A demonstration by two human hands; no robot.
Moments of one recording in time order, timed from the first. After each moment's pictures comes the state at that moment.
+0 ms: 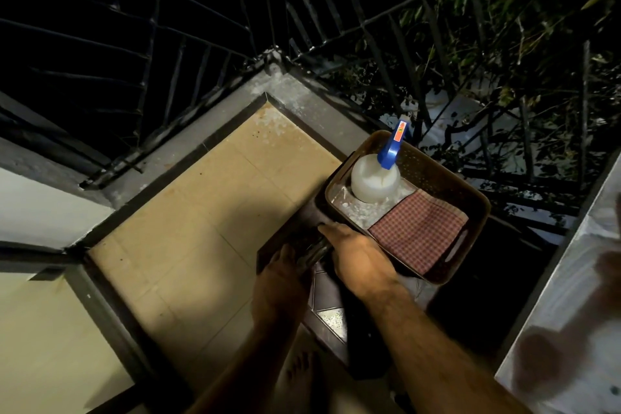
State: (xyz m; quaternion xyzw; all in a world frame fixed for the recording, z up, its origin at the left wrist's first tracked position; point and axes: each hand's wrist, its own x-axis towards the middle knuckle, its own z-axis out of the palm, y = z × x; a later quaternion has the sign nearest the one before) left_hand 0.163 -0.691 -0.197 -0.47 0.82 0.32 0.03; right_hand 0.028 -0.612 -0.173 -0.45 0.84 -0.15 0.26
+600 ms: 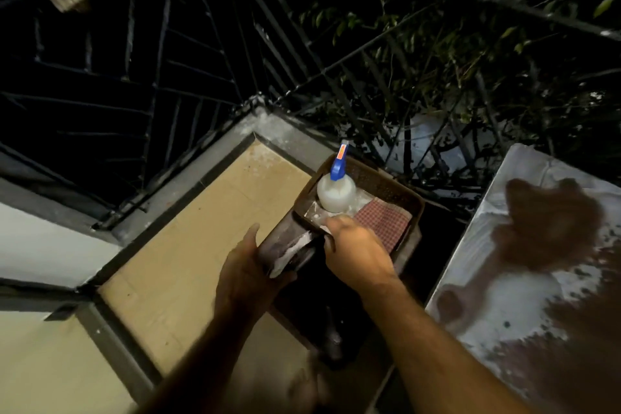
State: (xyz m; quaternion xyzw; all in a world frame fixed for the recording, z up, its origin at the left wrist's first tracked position) left_hand 0.182 -0.693 -0.110 -0.42 0.86 0.29 0.00; right_hand 0.024 -0.559 -0.066 -0.40 0.88 -0.21 0.16
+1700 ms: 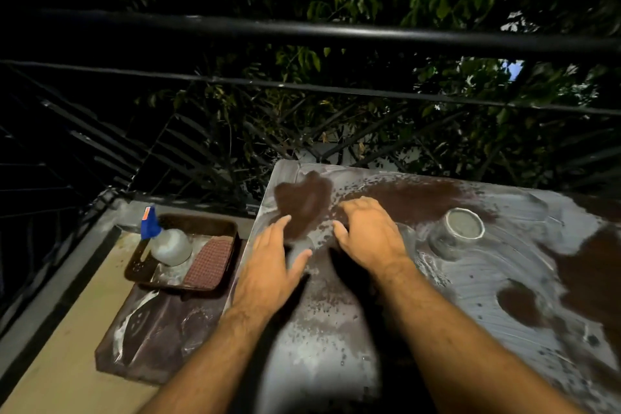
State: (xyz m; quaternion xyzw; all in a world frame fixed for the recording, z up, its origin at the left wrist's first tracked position) left_hand 0.030 -0.377 0.028 -0.07 0.94 0.32 -0.07; right_hand -0.058 -0.198 0.052 -0.17 0.97 -0.16 -0.01
